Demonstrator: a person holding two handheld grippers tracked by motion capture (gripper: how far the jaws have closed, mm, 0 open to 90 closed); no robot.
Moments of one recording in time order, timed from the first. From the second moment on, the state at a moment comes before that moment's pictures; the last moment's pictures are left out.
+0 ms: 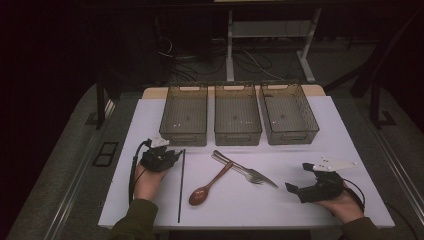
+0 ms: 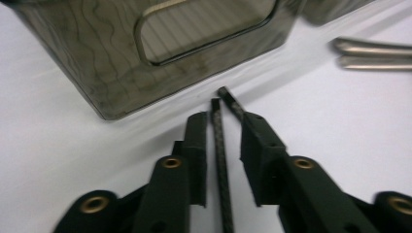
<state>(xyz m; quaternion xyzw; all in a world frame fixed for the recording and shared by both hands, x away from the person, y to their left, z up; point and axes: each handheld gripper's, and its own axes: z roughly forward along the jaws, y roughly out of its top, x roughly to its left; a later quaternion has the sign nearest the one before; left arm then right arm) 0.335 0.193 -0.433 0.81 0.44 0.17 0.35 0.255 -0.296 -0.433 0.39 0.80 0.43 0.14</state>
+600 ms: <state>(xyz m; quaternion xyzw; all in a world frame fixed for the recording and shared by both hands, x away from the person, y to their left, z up) 0.265 0.236 -0.419 0.79 0.45 0.15 0.39 0.254 -0.296 -0.433 0.39 0.80 0.43 0.14</state>
